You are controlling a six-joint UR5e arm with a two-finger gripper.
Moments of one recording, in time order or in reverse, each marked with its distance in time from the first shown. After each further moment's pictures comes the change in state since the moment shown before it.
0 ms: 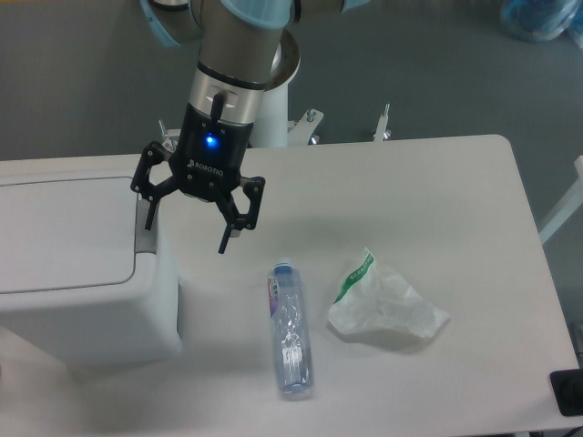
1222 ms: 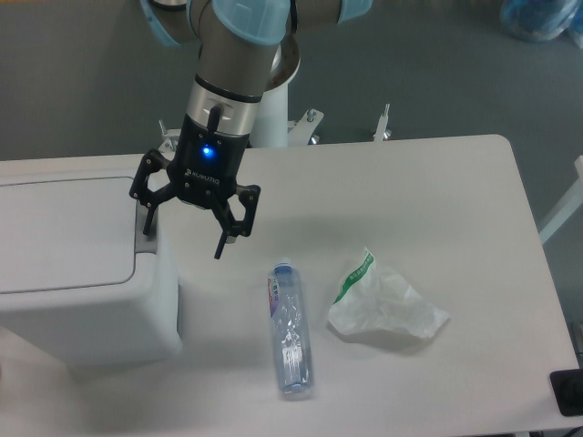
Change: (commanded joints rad) arm -0.006 -0.017 -0.006 0.022 0.000 0.012
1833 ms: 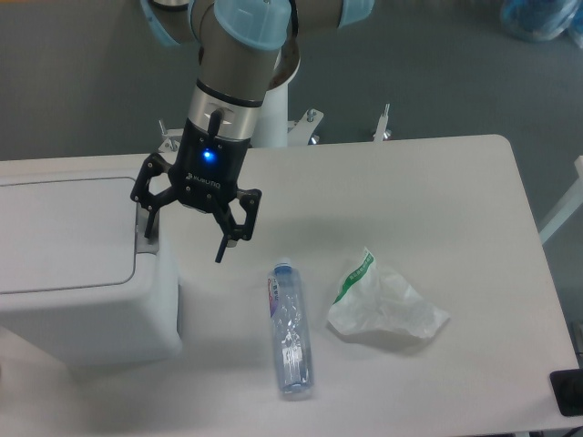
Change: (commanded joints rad) arm 0.000 -0.002 -0.006 0.002 0.000 0.014
